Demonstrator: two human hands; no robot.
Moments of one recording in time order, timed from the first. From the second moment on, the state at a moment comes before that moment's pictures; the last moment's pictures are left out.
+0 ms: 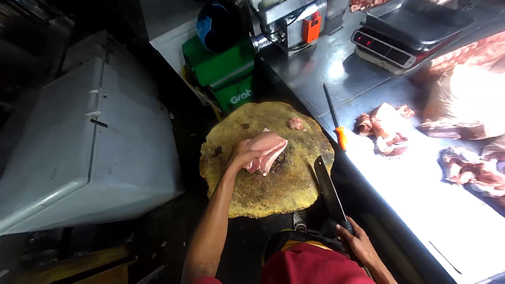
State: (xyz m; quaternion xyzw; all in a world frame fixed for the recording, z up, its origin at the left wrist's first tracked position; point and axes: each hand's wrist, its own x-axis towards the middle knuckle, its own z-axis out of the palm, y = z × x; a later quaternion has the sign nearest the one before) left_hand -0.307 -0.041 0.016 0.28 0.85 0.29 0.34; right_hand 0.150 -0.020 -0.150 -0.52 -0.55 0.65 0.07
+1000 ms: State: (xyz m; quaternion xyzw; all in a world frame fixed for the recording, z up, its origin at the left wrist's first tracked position) left_hand -0.143 -0.096 -0.123 0.05 0.83 0.51 0.23; right_hand -0.049 0.022 0.123 0.10 -0.61 0.61 0.49
